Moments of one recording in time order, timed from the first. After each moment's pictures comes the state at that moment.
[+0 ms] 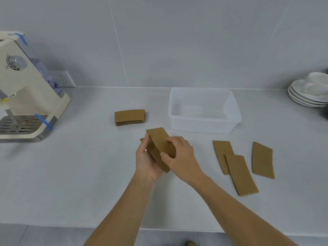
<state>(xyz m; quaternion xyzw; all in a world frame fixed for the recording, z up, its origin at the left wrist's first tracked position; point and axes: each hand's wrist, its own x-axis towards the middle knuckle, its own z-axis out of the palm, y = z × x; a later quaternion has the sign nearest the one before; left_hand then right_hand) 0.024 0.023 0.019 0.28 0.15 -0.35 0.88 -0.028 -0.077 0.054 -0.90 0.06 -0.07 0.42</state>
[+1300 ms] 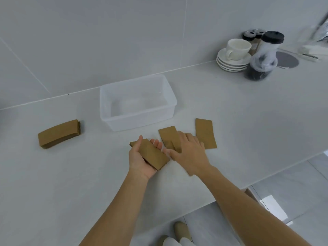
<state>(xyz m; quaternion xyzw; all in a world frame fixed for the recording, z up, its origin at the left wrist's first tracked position) -0.002 -0.101 -0.007 0.32 0.21 -0.45 0.81 -0.093 -0.218 0.012 -0.93 0.28 -0.05 0.25</state>
